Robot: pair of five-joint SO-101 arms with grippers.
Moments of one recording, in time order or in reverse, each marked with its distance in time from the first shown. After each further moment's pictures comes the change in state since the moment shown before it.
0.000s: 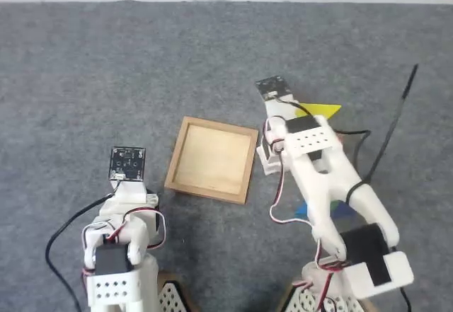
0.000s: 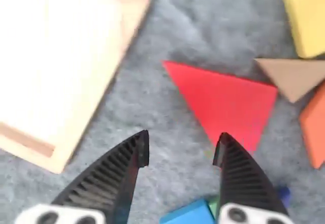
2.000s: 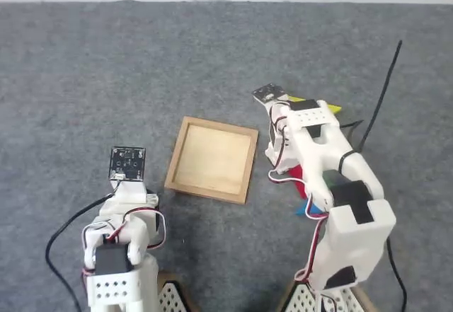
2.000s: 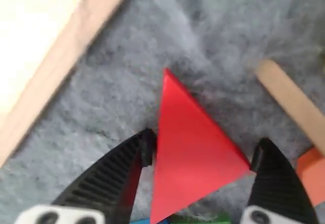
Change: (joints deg) left arm 0.0 0.0 0.0 0.0 0.0; right arm 5.5 20.8 -12.7 5.0 15.7
